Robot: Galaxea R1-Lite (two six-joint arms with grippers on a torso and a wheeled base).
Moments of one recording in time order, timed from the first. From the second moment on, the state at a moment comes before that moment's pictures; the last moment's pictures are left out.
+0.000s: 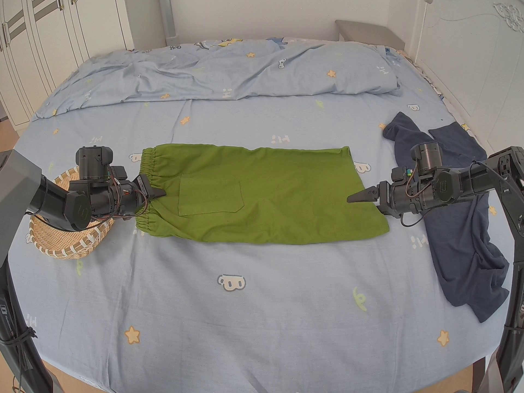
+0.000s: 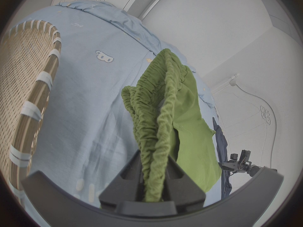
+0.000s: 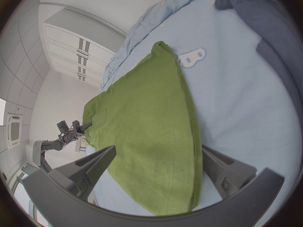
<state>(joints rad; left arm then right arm) -0.01 2.11 -1.21 -0.44 -0.41 -0.54 0.09 2.29 -1.56 0.05 0.71 0.25</state>
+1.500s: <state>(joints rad) 0.01 2.00 -1.16 -0.20 -0.50 -0.47 0.02 2.08 -1.41 0.27 0.80 0.24</state>
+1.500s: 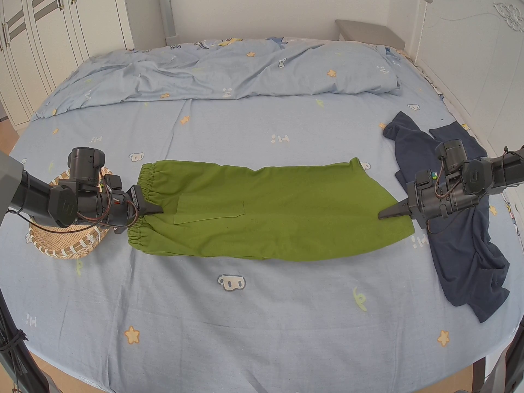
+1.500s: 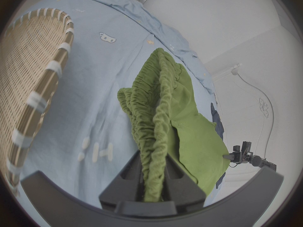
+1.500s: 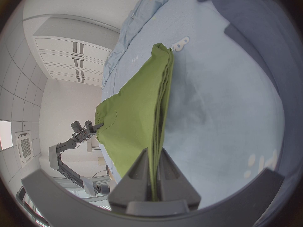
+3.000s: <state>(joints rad) 0.05 1.73 -0.36 -0.54 -0.48 -0.31 0.02 1.77 -0.37 -0.36 0.87 0.17</state>
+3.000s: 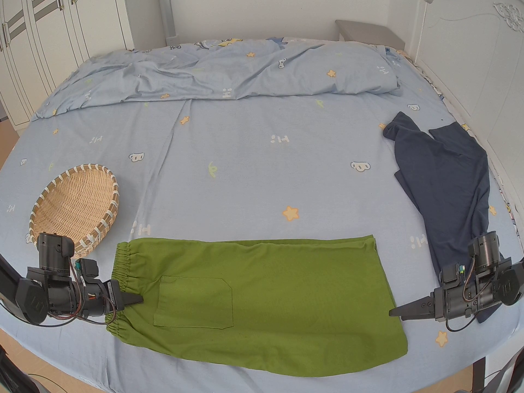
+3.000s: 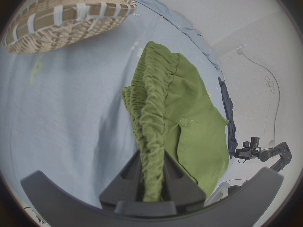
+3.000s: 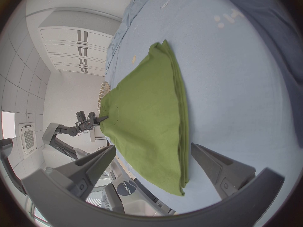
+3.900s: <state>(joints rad) 0.12 1.43 -0.67 0.03 -0.32 -0.09 0.00 1.60 -0.73 -0.29 0.75 0.35</state>
